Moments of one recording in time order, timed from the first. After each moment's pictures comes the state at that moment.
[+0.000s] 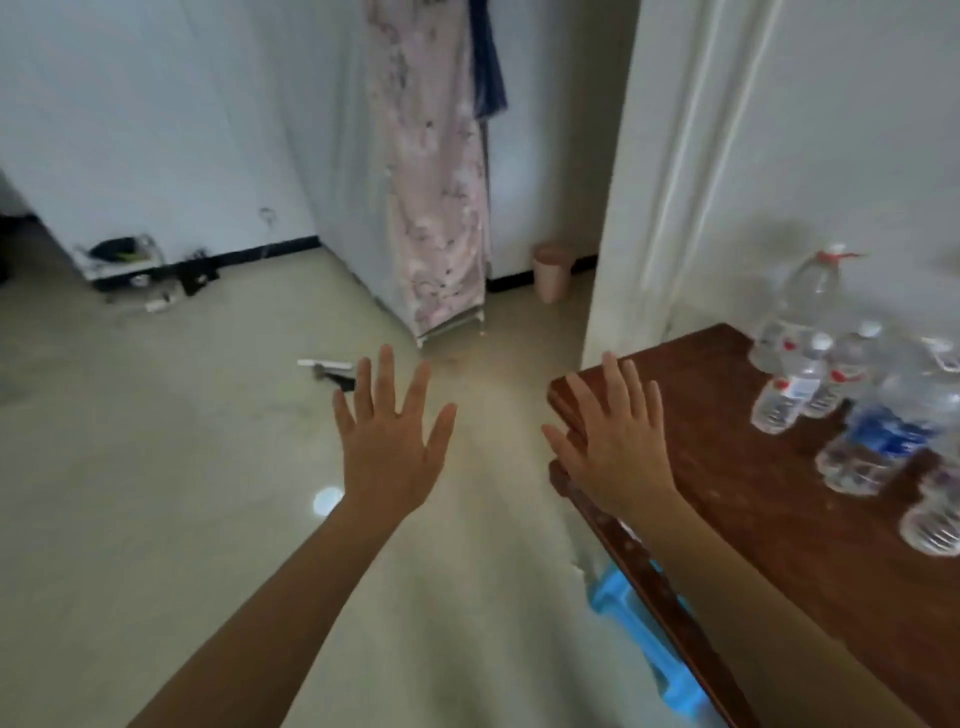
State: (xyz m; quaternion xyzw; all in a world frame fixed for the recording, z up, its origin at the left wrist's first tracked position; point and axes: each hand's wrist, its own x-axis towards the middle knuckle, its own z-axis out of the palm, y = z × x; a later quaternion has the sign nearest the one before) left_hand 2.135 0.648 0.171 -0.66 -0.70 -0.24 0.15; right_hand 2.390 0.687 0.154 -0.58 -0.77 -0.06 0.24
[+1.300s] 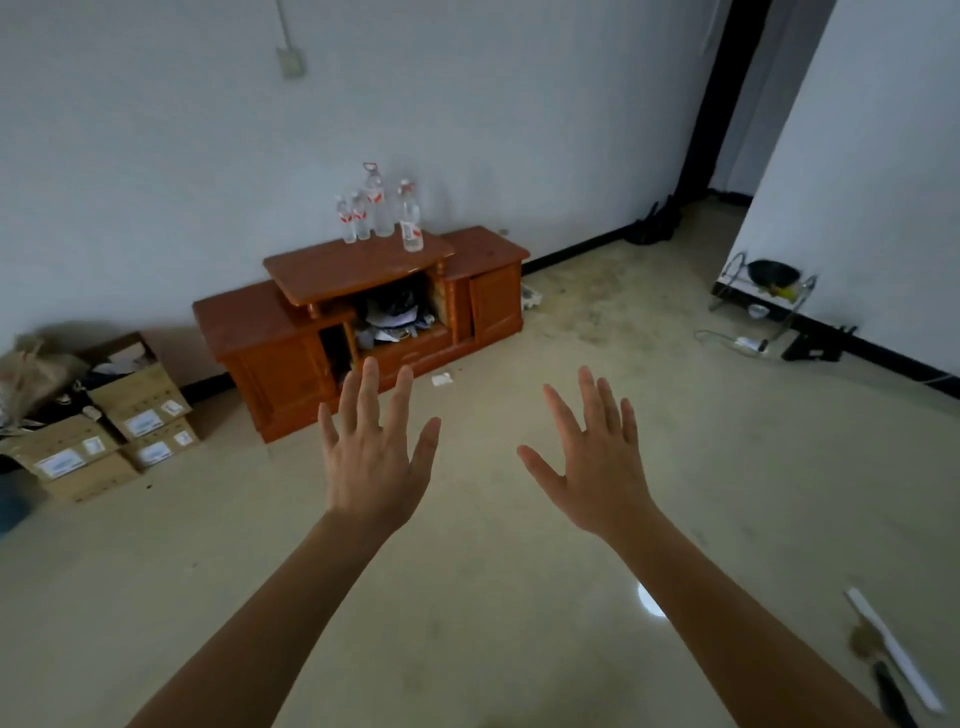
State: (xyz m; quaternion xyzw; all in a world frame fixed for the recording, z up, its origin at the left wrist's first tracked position) left_hand 1.192 0.573 0.171 -0.02 -0.98 -0.11 0.19; right_hand 1.194 0.825 0.149 0.05 -0.98 0.08 0.16
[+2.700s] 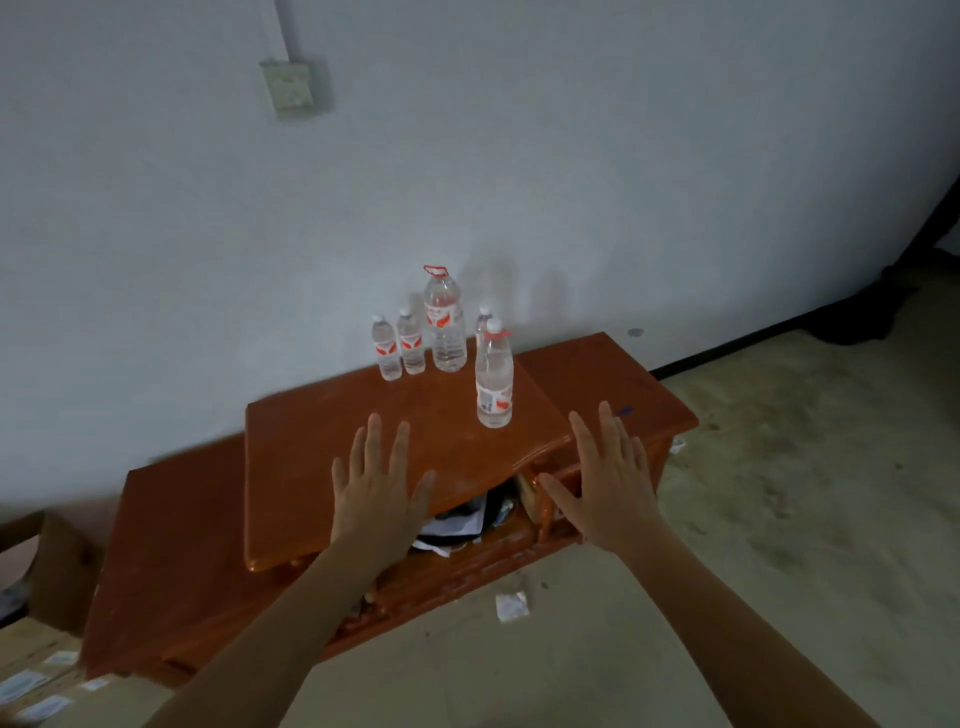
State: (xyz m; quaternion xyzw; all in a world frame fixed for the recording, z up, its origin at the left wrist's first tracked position) left_hand 0.104 0.404 0.106 0.09 -0.99 -0.09 0.07; right_hand 0.051 0.684 0.106 0.12 -0.98 0.13 0.07
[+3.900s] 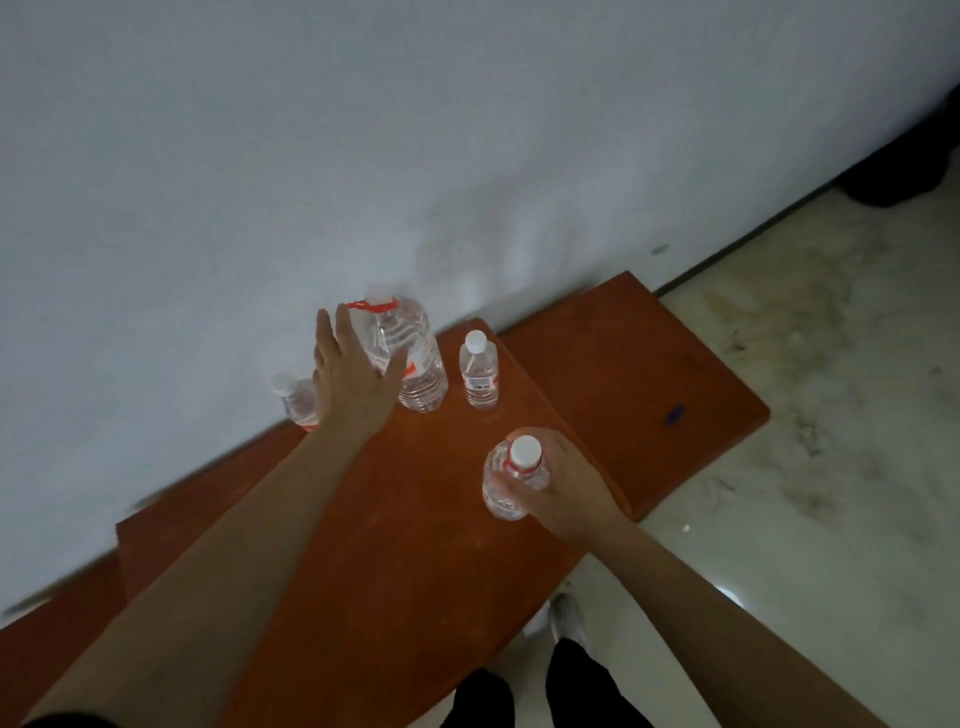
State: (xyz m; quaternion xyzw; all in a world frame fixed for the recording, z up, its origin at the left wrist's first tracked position) left_hand -0.472 0.295 0.032 0.12 -0.95 -0.27 0.06; right_hand -0.373 0.556 -0.012 0.04 -0.90 0.41 -0.13
